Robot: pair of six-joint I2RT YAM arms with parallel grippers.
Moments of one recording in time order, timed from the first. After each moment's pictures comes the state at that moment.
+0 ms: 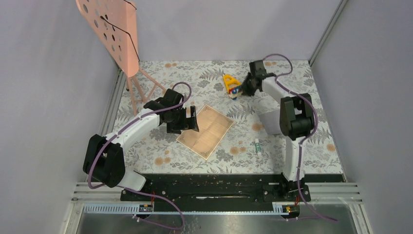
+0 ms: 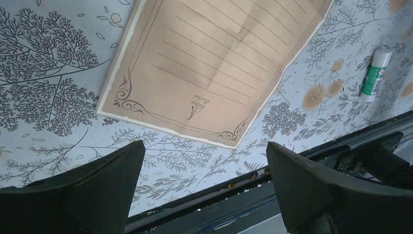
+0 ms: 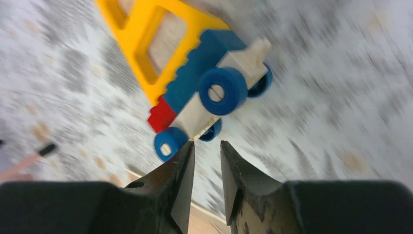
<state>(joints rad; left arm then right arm) -0.47 1.45 1.05 -0.70 0.23 -0.53 0.24 2.04 1.49 -0.45 -0.06 0.77</state>
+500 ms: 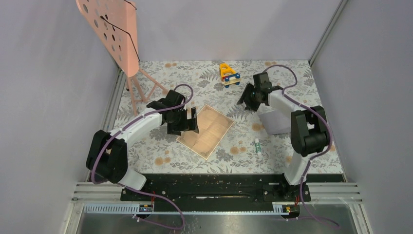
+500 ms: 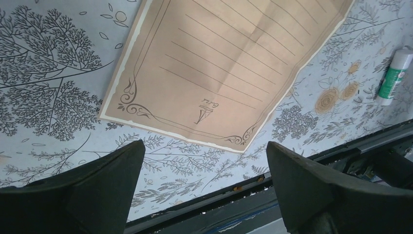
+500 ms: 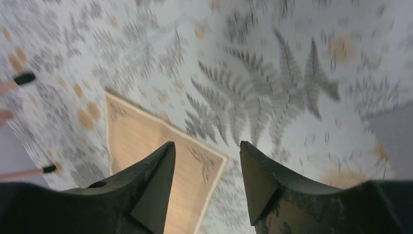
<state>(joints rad) -0.47 1.47 1.03 -0.68 0.22 -0.52 0.26 1.88 1.34 -0.41 -0.13 0.75</state>
